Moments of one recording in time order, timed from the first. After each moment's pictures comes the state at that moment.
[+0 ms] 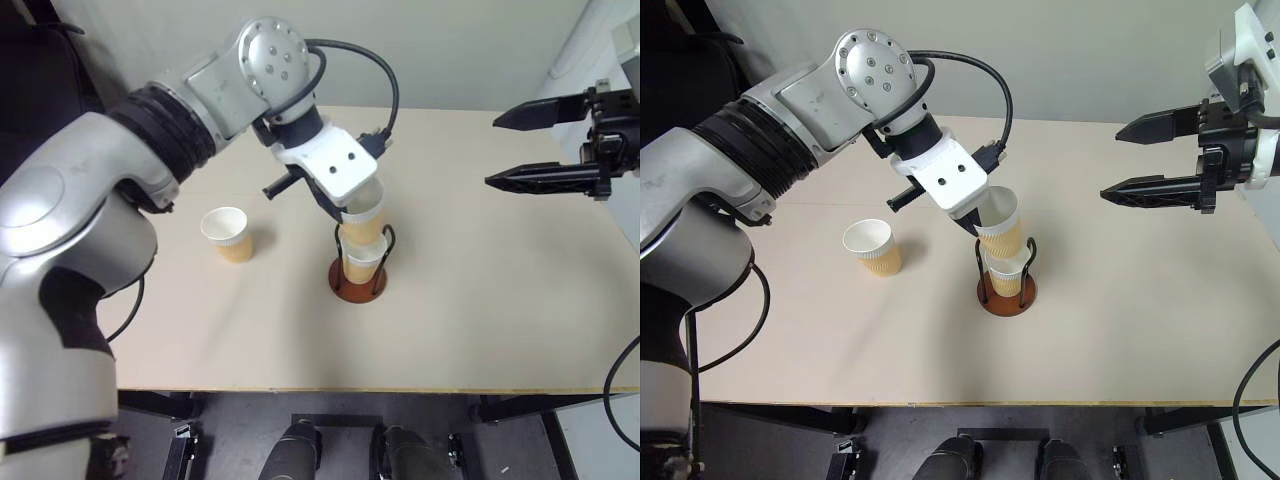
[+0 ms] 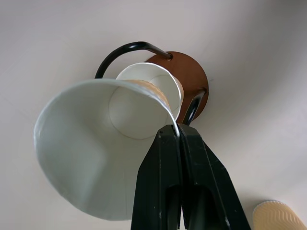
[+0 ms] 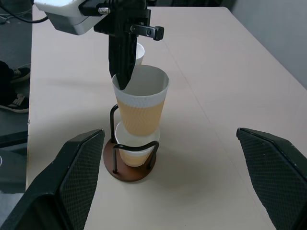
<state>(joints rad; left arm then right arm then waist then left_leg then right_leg) -1.82 0.69 -1.30 0.74 -0.48 -0.44 -1.58 -1.07 -1.13 -0.01 -0.07 0.57 0.90 1.36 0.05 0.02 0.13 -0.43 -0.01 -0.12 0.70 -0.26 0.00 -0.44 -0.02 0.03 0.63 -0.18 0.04</state>
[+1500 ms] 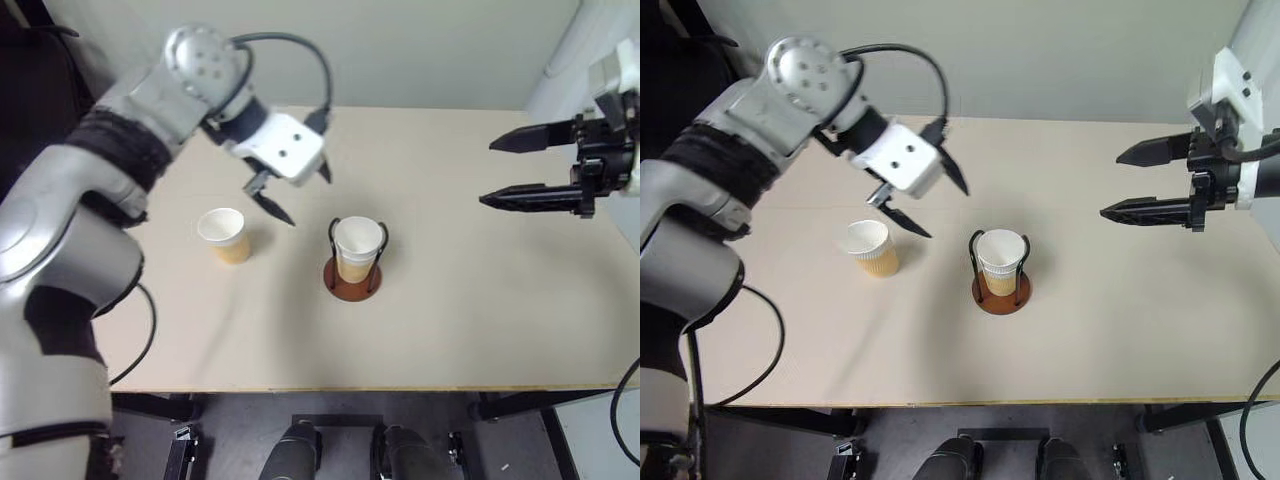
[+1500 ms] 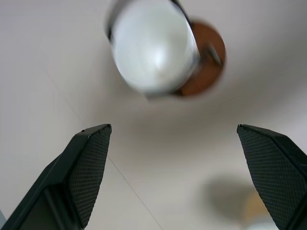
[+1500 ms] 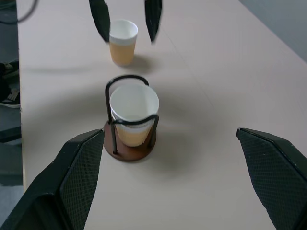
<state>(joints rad) -1.65 0.81 -1.03 0.86 -0.31 -0.53 -1.58 -0.95 -1.14 -0.01 -0.10 0.55 0.87 1.32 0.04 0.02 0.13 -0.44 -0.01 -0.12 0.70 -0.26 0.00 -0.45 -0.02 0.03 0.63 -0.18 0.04</state>
